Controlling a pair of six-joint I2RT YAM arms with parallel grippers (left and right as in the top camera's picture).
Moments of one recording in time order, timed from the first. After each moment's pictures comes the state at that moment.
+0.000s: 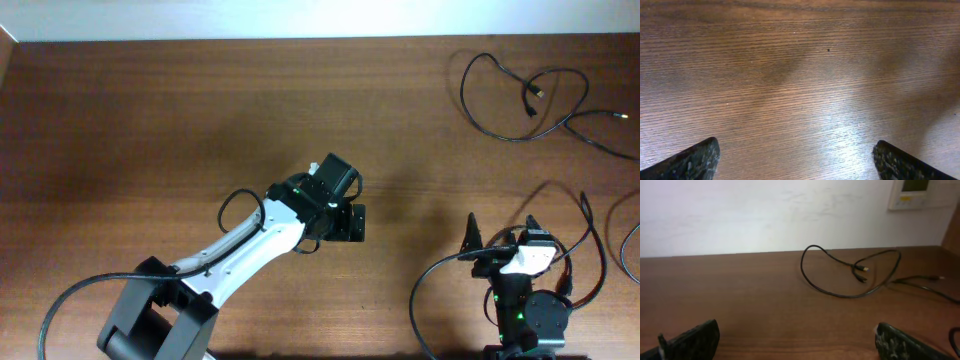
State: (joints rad) left arm -0.66 1.67 1.08 -0.67 0.08 -0.59; right arm -0.03 0.01 0.01 -0.07 0.00 0.06
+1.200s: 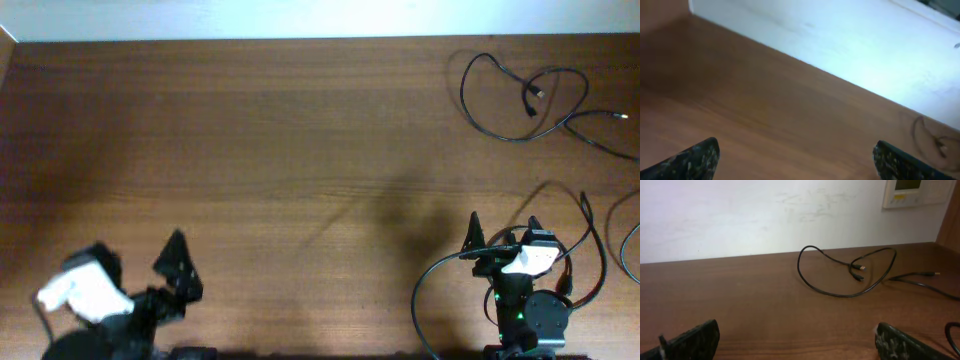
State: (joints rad) left arm -0.02 0.39 1.08 -1.02 -0.11 -0.40; right arm -0.03 0.01 0.01 -0.07 0.02 0.08
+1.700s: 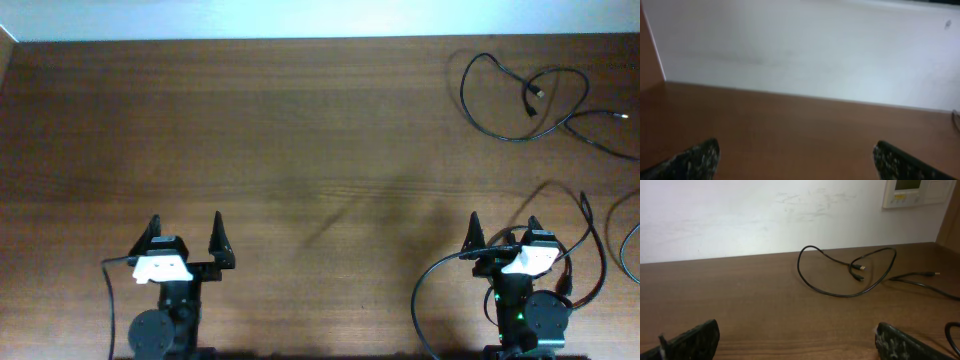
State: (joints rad) left arm 0.01 0.01 0.19 -0.16 -0.02 -0.09; right arm -0.03 0.01 0.01 -0.07 0.02 0.08
